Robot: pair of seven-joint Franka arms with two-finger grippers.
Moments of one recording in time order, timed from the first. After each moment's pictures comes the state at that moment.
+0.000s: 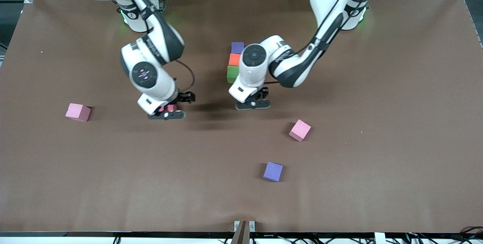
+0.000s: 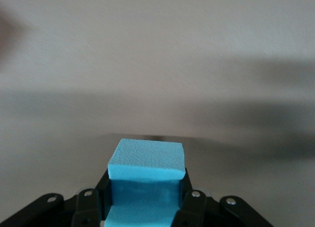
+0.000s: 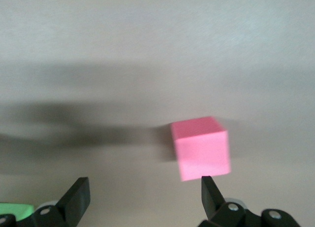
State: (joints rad) left arm -0.57 0.68 -0.32 -1.60 0.21 2.28 -1.02; right arm 0.17 0.37 0.26 -1.90 -0.06 2.09 0.39
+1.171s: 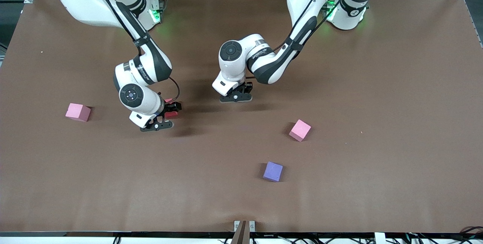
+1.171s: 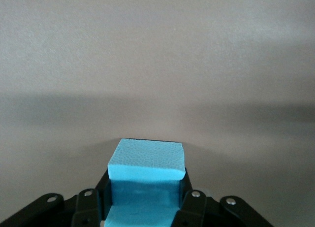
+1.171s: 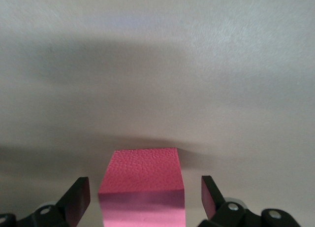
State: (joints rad) left arm -0.72 0.77 -0.24 -1.52 0.21 2.27 -1.10; right arm 0.15 0.48 0.19 -2.03 -0.09 2.31 0.23
